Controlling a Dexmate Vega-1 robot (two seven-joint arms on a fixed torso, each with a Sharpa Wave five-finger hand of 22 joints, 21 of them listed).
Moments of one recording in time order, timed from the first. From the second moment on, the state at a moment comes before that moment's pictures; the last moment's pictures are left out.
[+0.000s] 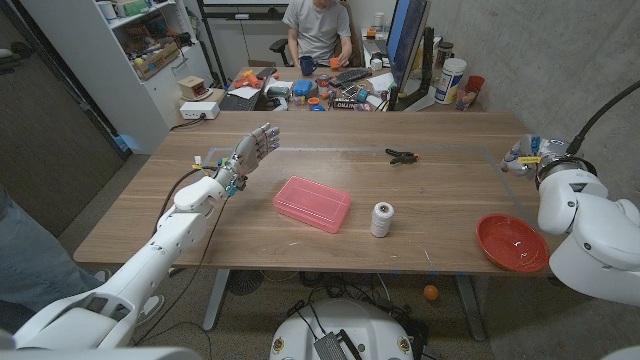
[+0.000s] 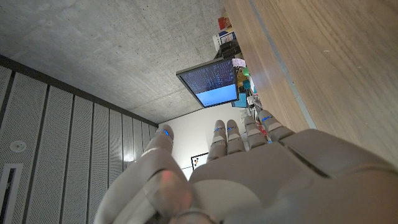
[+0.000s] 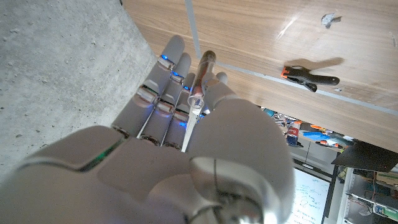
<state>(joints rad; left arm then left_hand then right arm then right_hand) 0.81 0.51 0.27 -1.22 -0.61 -0.26 -0.38 0.25 0.07 0.42 -0.07 0.18 0.13 0.09 0.19 0.18 0.04 0.05 0.21 0.20 0.00 0.10 0.19 0.18 -0.05 0.09 0.28 0.17 -1.49 -1.27 -0.05 -2.60 -0.51 -1.36 0.07 1.05 0.16 0.43 -0.13 0.17 0.96 -0.10 0.31 0.21 0.79 -0.01 0.26 0.20 0.84 -0.11 0.44 0.29 0.95 -0.14 0.39 0.19</state>
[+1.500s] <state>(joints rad) 0.78 0.48 0.30 -1.22 -0.57 -0.23 -0.39 0.24 0.07 0.43 -0.08 0.18 0.13 0.09 0.19 0.18 0.04 0.06 0.21 0.20 0.00 0.10 0.19 0.18 -0.05 0.09 0.27 0.17 -1.86 -1.19 0.13 -2.74 -0.61 -1.40 0.18 1.05 0.16 0.42 -0.13 0.17 0.96 -0.12 0.31 0.22 0.80 -0.03 0.25 0.20 0.85 -0.11 0.44 0.31 0.95 -0.14 0.41 0.19</state>
